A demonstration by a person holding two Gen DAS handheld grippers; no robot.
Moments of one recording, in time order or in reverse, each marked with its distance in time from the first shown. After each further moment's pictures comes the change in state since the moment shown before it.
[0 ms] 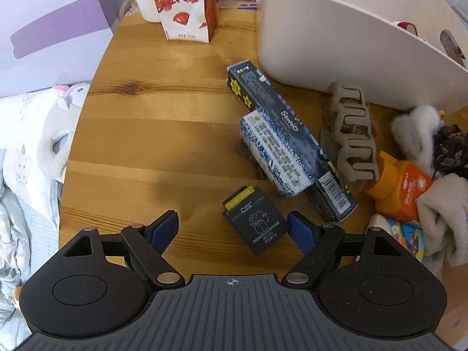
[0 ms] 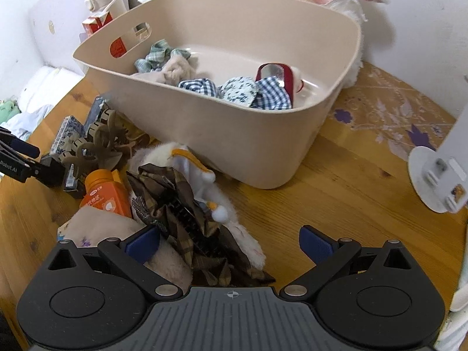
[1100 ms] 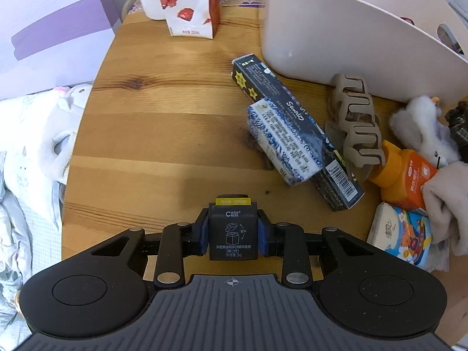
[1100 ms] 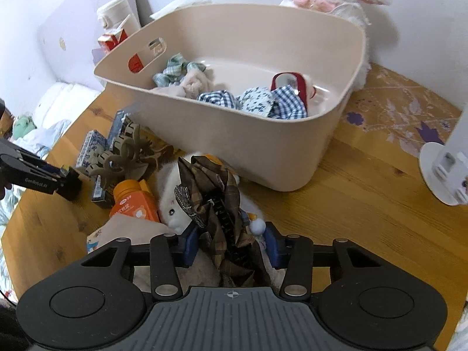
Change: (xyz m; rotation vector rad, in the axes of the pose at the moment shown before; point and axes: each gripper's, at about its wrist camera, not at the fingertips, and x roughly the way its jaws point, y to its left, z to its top) left arm -0.011 -0.002 -0.011 0.003 -0.015 0.008; right arm -0.020 0.005 -0.004 0.061 -0.049 0.068
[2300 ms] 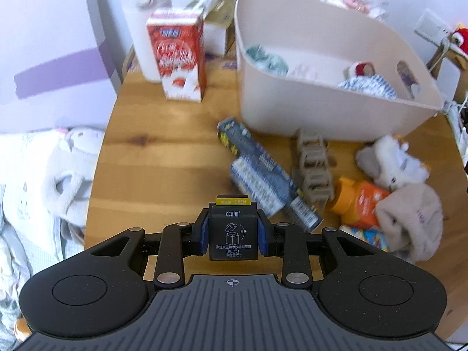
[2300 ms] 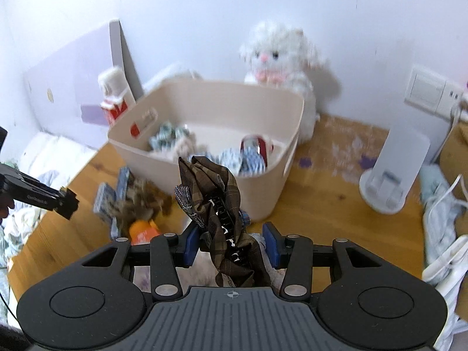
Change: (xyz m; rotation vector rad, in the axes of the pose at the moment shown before) left arm -0.059 -0.001 0.009 0.083 -0.186 -0.057; right arm -0.099 0.013 -0.013 0.073 -0.236 -0.110
